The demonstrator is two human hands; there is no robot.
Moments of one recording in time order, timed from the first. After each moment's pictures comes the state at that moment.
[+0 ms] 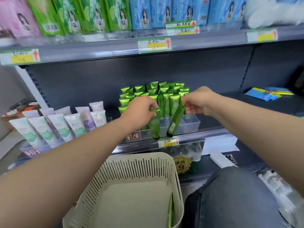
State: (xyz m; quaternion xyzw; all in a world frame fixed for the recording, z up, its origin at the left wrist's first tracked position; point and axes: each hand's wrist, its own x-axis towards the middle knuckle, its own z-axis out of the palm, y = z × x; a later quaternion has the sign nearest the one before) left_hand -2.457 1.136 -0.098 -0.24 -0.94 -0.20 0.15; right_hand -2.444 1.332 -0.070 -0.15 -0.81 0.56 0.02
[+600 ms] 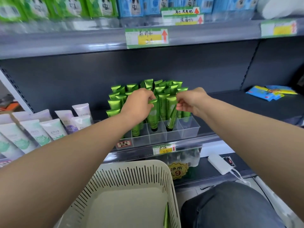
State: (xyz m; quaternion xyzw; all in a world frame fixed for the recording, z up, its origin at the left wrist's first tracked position) left_hand -2.532 1.164 -0.110 -0.21 -0.94 -0.21 0.18; right_hand -2.520 1.337 -0.093 -0.21 -0.74 0.64 0.05
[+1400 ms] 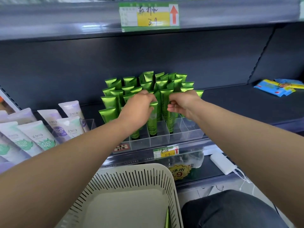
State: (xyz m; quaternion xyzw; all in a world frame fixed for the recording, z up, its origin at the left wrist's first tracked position) left_hand -2.567 1.162 -0.145 -0.25 -0.94 -0.16 0.15; right_hand -2.567 1.317 -0.127 -0.22 -0.70 0.68 0.01
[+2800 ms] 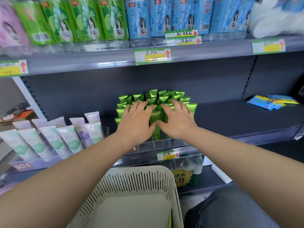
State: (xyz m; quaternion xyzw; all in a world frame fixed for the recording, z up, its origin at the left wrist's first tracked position) left_hand -2.484 1.138 -0.114 -0.22 -0.95 -0.01 0.20; right_hand -2.478 1.294 -0.117 0.03 -0.99 0.13 0.11
